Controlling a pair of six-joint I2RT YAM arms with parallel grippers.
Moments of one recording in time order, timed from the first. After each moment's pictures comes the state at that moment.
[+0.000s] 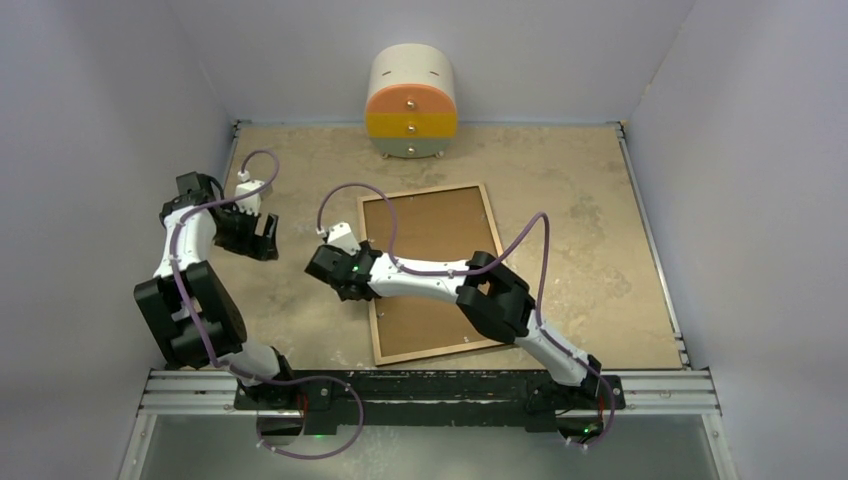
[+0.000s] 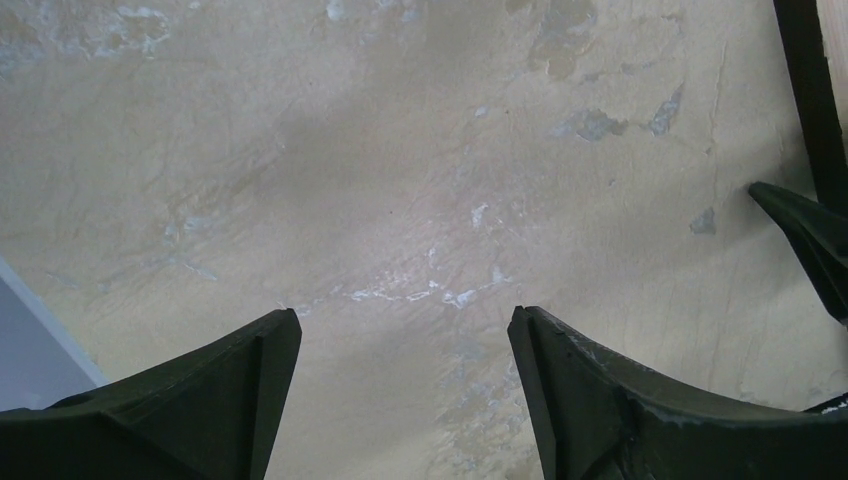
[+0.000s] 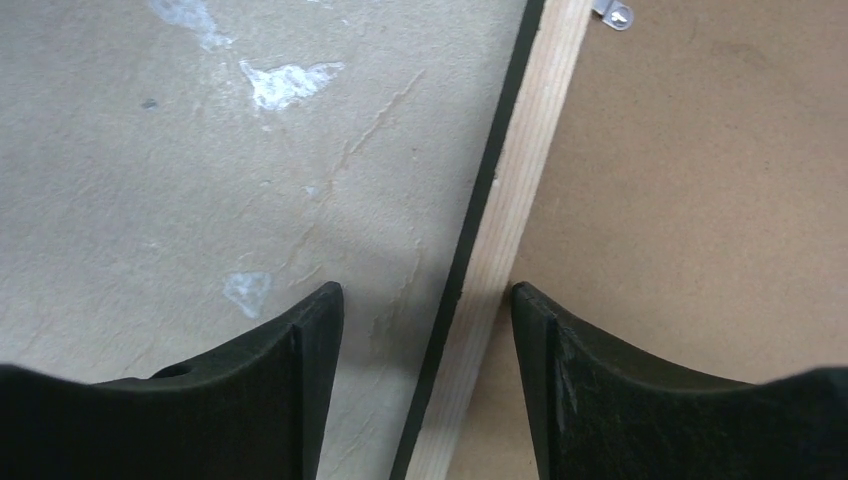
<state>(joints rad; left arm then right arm) 0.43 1.53 1.13 -0.85 0.43 0.68 1.19 2.33 1.90 -0.67 0.54 0.60</state>
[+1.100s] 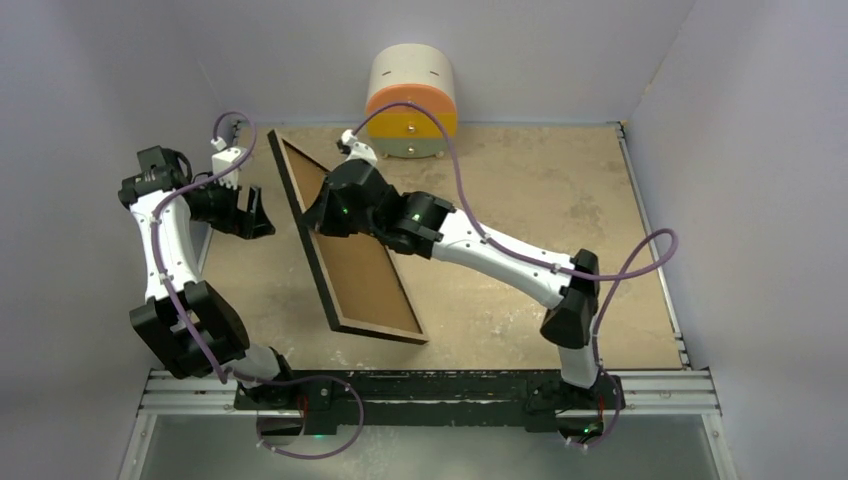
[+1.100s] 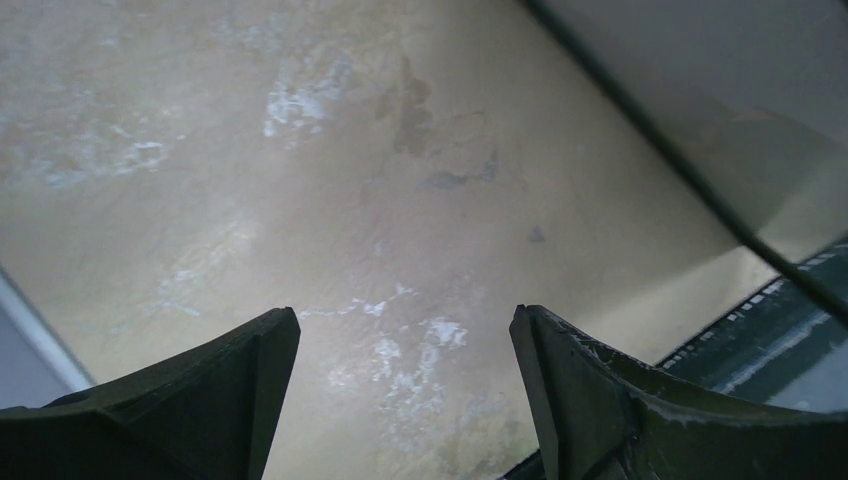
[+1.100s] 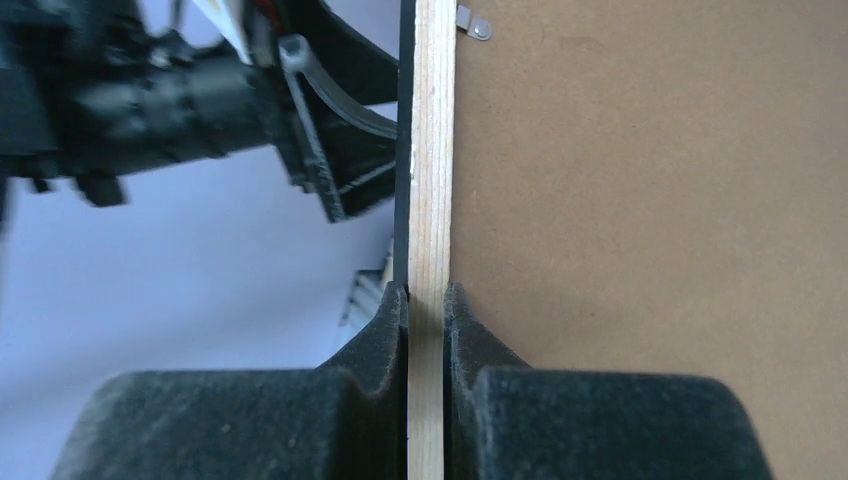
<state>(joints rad) 0.48 1.47 1.44 -1.18 0.70 0.74 1.14 1.97 2.08 -0.59 0.23 0.93</state>
